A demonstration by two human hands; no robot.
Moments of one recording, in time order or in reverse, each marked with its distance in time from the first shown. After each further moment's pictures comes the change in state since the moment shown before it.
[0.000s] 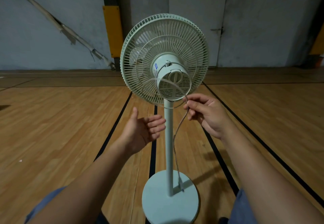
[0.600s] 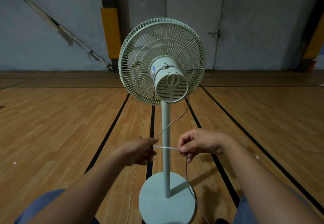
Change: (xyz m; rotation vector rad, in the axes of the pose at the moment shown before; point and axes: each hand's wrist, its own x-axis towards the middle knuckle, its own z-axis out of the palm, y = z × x) left_hand -0.013 -0.022 -0.012 0.716 0.141 -0.321; right_hand -0.022 0.027 -0.022 -0.415 -0.553 0.715
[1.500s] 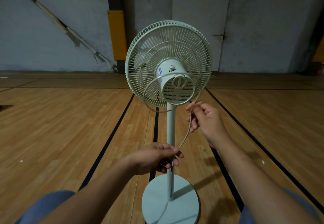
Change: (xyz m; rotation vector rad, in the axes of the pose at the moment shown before) left_hand -0.016 -0.004 0.025 -0.038 -0.421 0.292; right_hand 0.012 -0.038 0.021 0.126 0.865 -0.649
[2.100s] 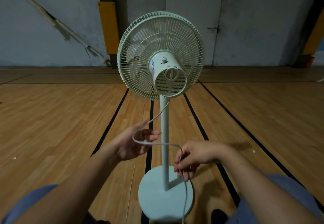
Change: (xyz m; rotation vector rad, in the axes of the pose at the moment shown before) left_hand -0.014 0.003 -0.039 -0.531 0.102 -0.097; right_hand -0.055 0.017 -0.020 -0.329 -1.006 0.704
